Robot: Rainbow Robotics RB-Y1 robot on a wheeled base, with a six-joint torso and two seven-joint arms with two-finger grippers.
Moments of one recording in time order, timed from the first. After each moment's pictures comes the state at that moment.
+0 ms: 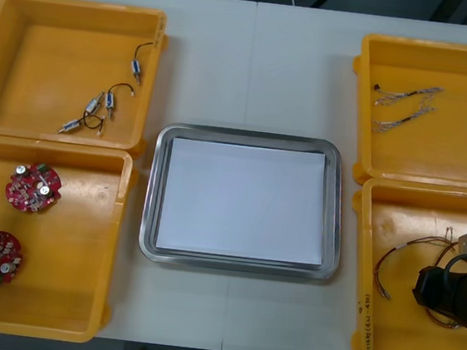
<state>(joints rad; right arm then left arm) 0.23 -0.51 -0.14 -2.07 -0.53 1.35 1.20 0.28 1.07 0.02 -1.89 1.00 1.17 -1.55</state>
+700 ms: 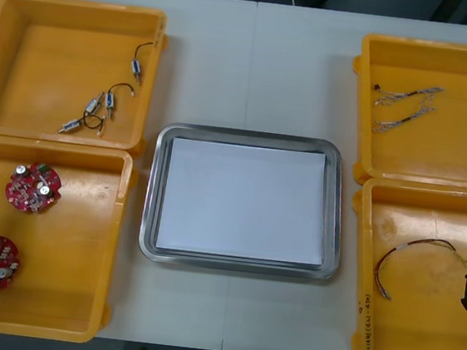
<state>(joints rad) 0.15 -0.54 -0.36 -2.41 -0.67 1.91 1.20 0.27 1.07 0.04 -1.89 1.02 1.24 -1.55</state>
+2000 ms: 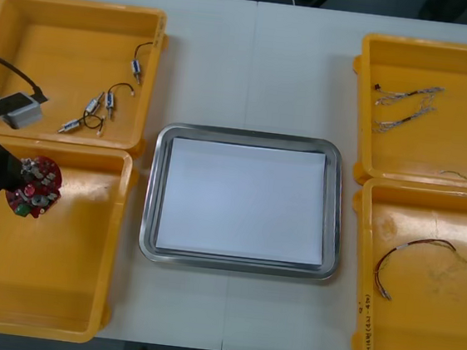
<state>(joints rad) -0.13 -0.90 -0.41 -2.50 -1.12 1.92 1.22 -0.29 1.07 -0.02 -2.06 1.15 1.75 -1.55</state>
